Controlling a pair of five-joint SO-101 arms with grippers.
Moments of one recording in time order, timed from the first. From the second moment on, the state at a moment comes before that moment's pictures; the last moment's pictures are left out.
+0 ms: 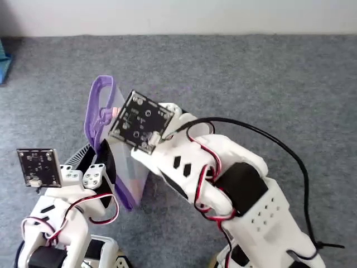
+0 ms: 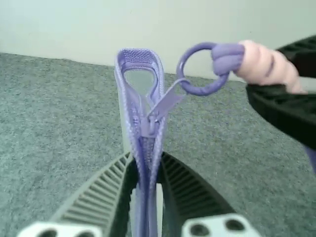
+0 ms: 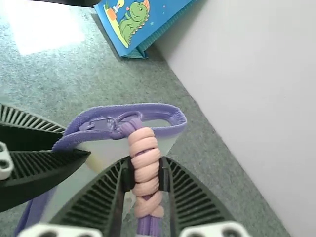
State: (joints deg) left arm 4.1 -88.5 51.2 72.9 18.5; right arm -45.4 -34.9 2.1 63.1 25.1
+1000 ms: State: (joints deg) left arm 4.1 -100.9 54.5 74.4 11.6; right arm -28.8 -3.3 2.0 27.4 25.3
